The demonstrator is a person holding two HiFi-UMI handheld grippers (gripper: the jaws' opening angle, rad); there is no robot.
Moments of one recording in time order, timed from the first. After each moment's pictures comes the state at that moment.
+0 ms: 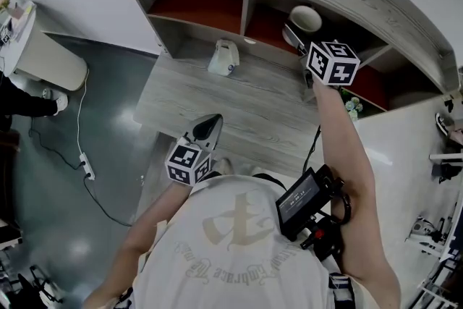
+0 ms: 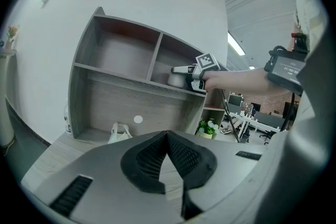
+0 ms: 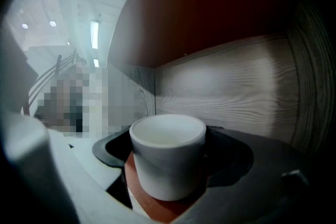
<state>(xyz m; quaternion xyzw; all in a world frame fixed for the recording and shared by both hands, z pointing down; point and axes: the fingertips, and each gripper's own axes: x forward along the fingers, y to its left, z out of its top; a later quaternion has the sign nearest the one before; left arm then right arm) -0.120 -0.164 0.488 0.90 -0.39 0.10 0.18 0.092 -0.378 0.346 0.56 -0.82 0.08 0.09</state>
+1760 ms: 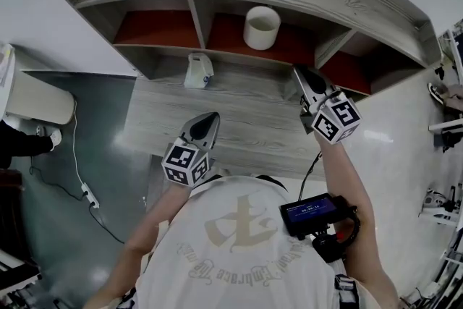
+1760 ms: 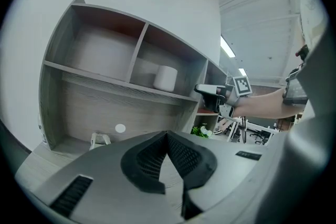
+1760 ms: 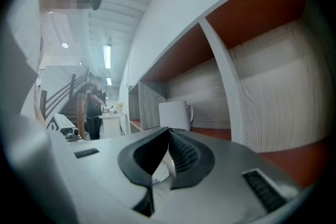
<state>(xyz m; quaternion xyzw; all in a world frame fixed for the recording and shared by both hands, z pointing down) -0.050 -0.195 0.472 0.92 -0.33 0.09 0.17 0.150 -0.246 0.370 0.51 -0.86 0.07 0.00</state>
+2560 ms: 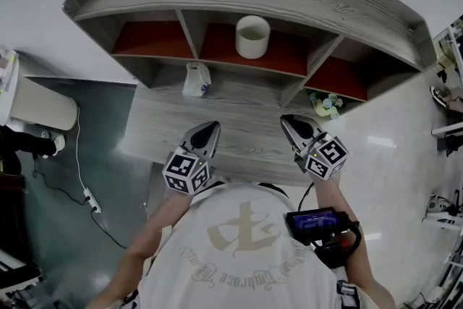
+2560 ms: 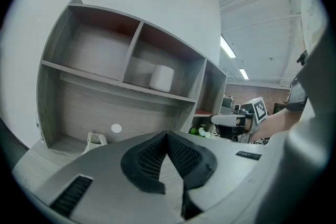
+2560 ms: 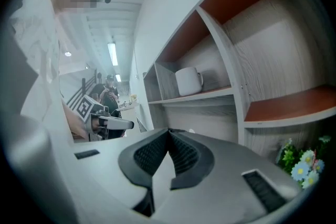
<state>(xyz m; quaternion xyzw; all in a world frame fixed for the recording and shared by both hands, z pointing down) -0.031 -0.188 0.468 0.92 -0.34 0.09 0.17 0.135 -0.159 0.453 0.44 -0.89 0.14 0.03</state>
